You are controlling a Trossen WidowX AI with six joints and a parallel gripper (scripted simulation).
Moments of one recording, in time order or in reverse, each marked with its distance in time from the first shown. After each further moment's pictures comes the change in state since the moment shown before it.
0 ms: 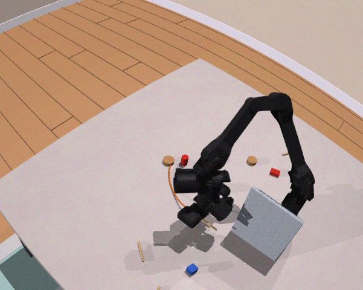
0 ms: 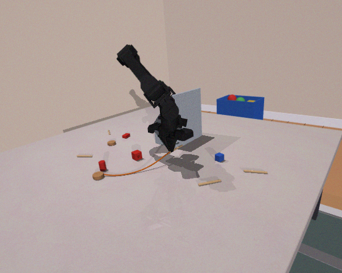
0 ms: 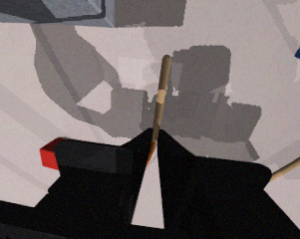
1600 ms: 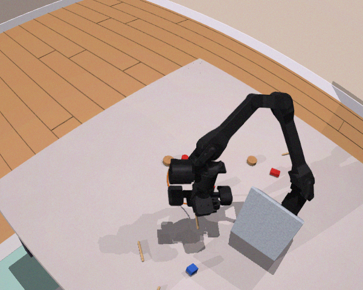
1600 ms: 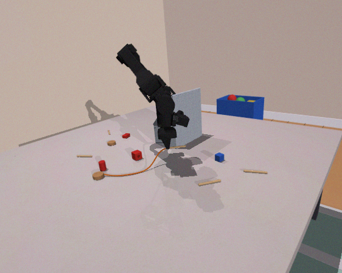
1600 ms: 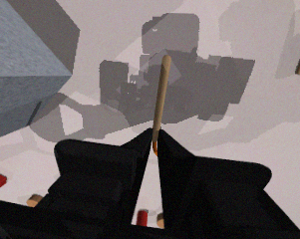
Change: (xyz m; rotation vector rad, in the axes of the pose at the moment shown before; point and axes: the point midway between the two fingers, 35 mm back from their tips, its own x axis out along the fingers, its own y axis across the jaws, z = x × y) arm -0.023 -0.004 -0.020 0.758 -0.001 -0.012
